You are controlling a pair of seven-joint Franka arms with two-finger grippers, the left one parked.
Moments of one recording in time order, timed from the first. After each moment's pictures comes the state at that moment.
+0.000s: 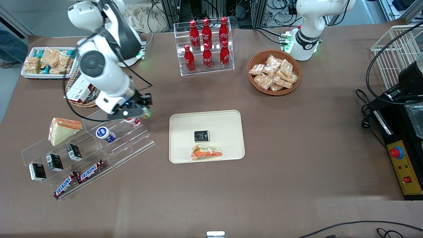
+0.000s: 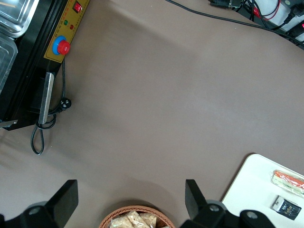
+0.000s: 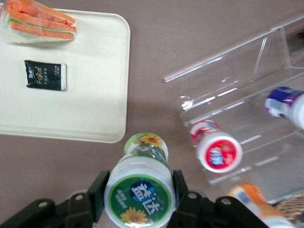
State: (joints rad) arm 0.32 0.06 0.13 -2.01 0.05 1.98 0.33
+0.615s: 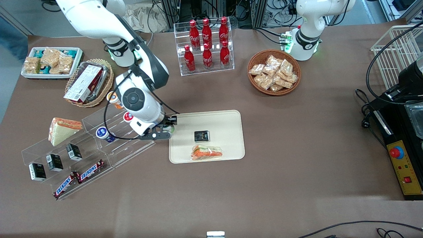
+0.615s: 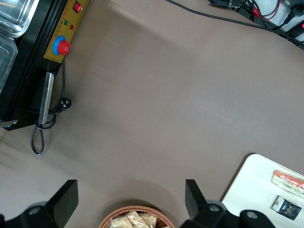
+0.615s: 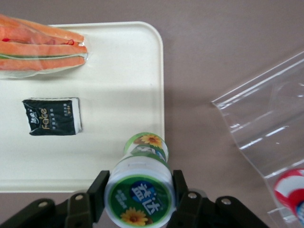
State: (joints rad) arm 0.38 0.36 0.15 -1.89 0.05 2.17 0.49
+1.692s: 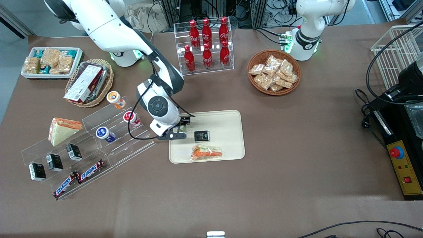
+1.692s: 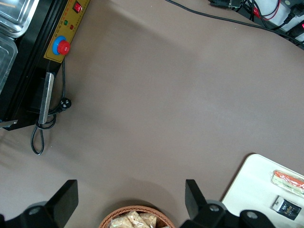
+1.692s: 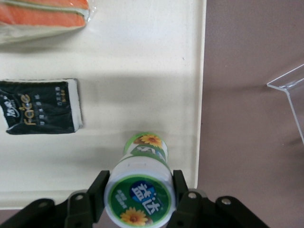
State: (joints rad) arm 0.45 0.49 0.15 -1.89 0.05 2.23 0.55
